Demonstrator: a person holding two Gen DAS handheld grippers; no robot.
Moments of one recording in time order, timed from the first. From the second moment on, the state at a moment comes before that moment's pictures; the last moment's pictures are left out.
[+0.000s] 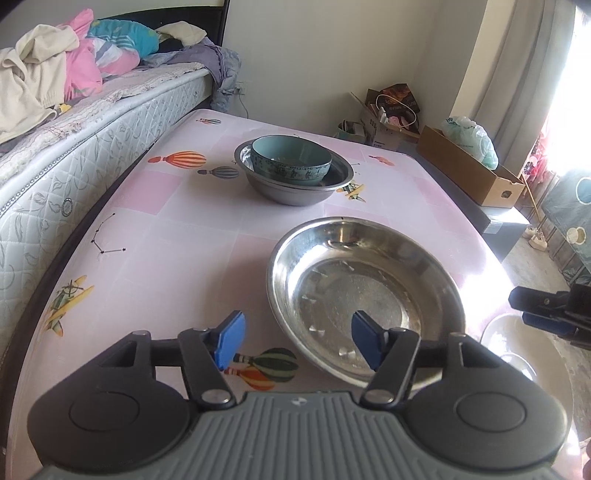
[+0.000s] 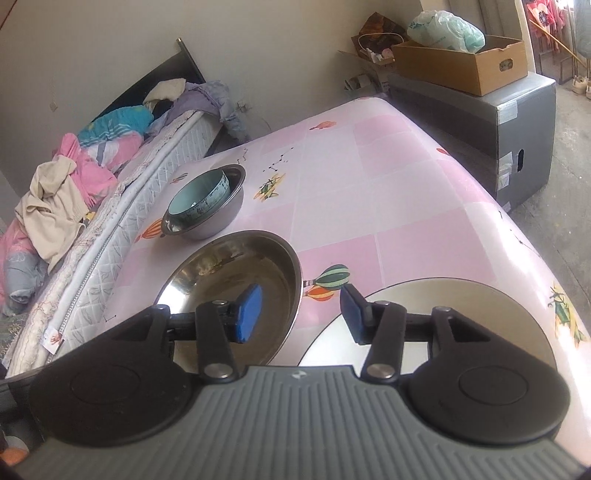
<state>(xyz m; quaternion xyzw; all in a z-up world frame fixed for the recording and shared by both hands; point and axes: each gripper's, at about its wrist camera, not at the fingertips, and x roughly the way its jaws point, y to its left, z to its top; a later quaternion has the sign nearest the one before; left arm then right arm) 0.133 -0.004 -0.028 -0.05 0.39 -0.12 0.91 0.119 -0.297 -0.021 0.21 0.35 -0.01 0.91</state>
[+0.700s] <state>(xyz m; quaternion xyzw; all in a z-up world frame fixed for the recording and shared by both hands) 0.103 -0.019 -0.028 -0.03 0.40 -0.13 0.91 0.078 -0.316 -0.020 0.24 0.34 -0.02 0.91</state>
